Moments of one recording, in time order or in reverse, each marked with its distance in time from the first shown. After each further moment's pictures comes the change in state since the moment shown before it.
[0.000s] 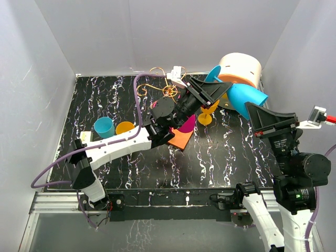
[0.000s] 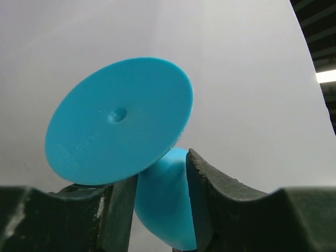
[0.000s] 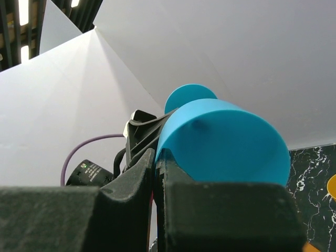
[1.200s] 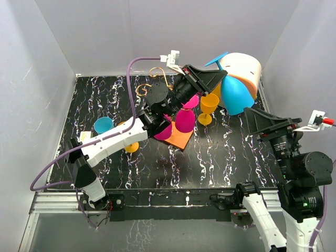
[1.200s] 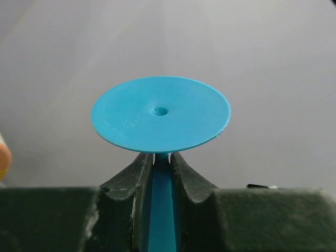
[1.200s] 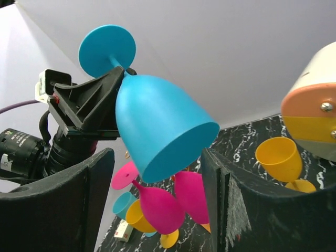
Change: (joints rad) left arm 0.066 0.012 0.134 -0.081 0.105 0.258; right arm 0.000 -0.005 0.073 -0.269 0.093 -0.179
